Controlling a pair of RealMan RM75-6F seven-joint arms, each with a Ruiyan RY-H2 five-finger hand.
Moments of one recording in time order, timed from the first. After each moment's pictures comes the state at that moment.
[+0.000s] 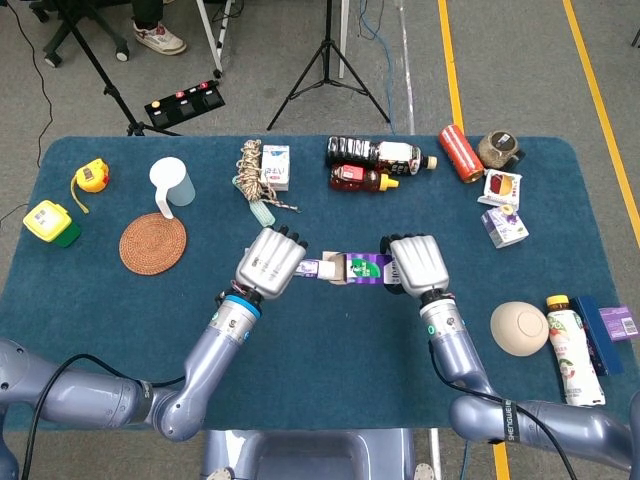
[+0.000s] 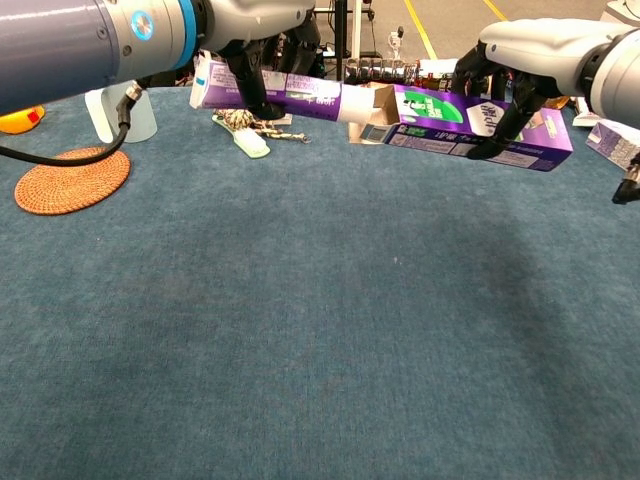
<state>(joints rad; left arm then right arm) -1.19 -1.51 -0.22 -1.87 0.57 1.27 1.12 0.80 -1.45 0.26 -1.73 -0.79 1.16 -0.70</state>
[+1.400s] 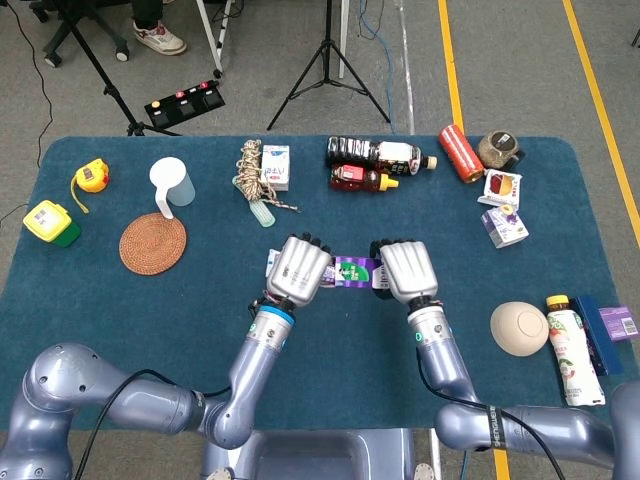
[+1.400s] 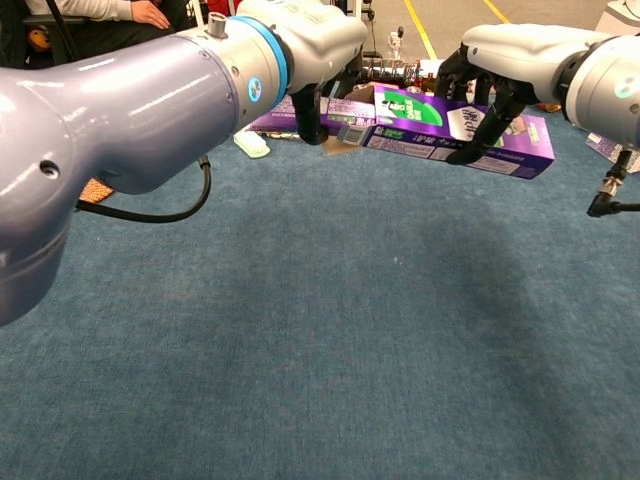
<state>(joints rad) -1.26 -1.77 -0.28 -1.68 0.53 1.40 1.22 0.82 -1.51 0.26 -1.77 -0.75 1.25 -0.74</state>
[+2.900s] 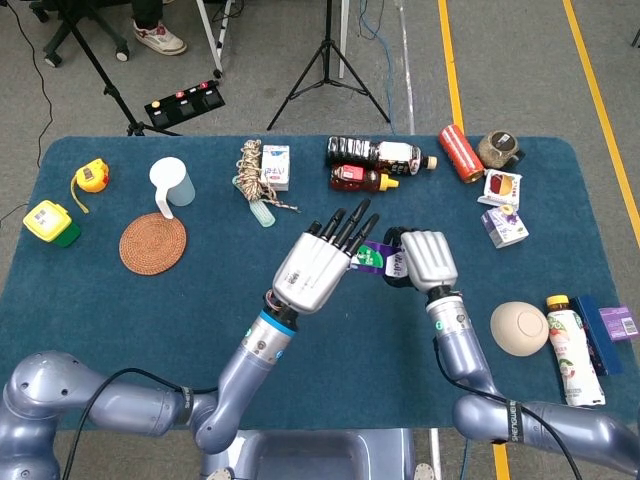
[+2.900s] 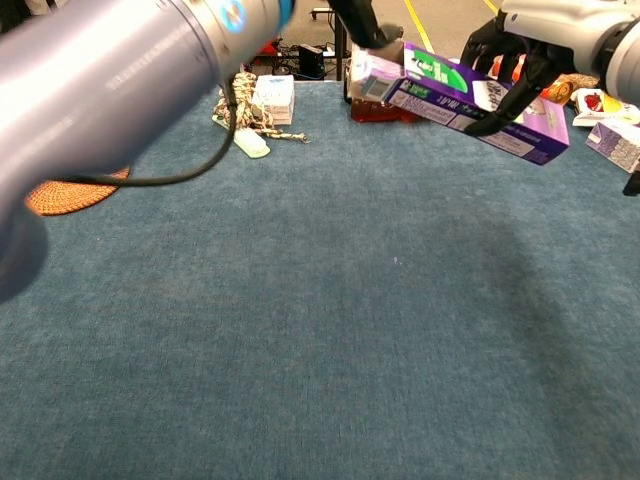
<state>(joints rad) -1.14 -1.73 -0.29 -1.73 1.02 1.42 0.99 0.77 -1.43 0.30 -1.74 -0.81 1.18 -0.51</state>
